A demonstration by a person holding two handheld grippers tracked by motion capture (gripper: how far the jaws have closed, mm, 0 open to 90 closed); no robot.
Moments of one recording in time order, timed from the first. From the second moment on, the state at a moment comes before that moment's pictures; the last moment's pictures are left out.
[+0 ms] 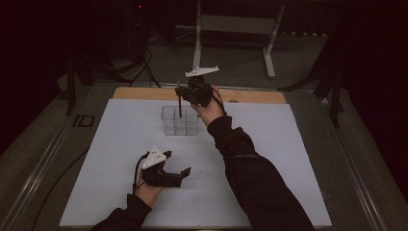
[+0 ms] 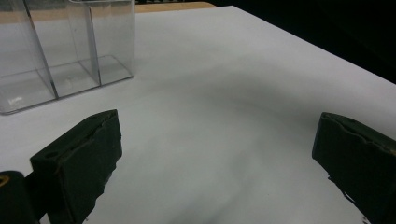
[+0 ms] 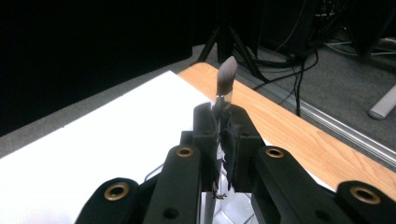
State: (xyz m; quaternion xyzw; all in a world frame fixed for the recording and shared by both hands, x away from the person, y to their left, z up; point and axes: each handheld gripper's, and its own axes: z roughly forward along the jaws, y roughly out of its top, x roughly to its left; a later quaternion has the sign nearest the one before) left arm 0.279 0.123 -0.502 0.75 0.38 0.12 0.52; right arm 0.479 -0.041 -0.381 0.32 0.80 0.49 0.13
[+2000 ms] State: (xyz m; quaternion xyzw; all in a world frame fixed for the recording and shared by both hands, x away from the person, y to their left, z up) left arm 0.280 0.121 -0.505 0.76 0.38 0.11 0.52; right arm 0.477 -0.046 -0.412 0.36 0.84 0.40 0.06
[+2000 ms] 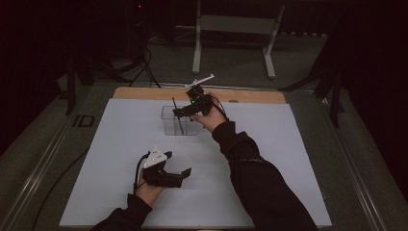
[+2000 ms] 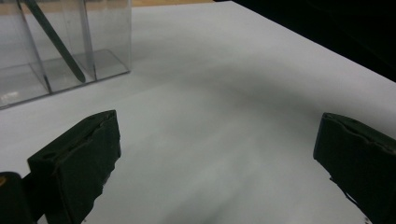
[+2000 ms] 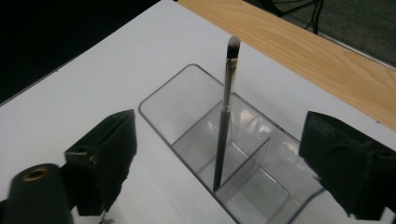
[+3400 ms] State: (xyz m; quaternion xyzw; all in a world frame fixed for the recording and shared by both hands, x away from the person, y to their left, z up) left arm 0.277 0.172 -0.470 0.81 0.27 0.07 0.52; right arm 0.385 -0.115 -0.434 0.25 0.85 0.47 0.03
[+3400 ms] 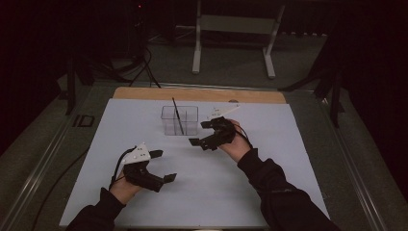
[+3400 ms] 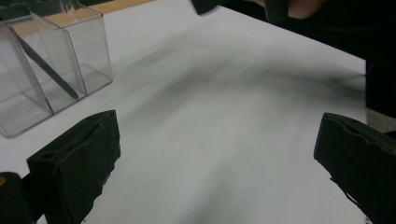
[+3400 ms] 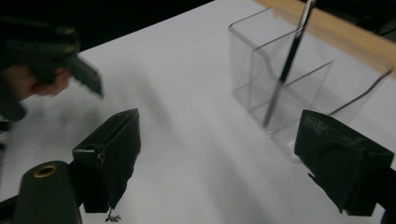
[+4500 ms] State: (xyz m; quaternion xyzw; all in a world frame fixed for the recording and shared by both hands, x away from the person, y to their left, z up) left arm 0.246 0.228 -0.488 0.81 0.28 0.05 0.51; right arm 0.304 -0.222 -0.479 0.28 0.83 0.48 0.04
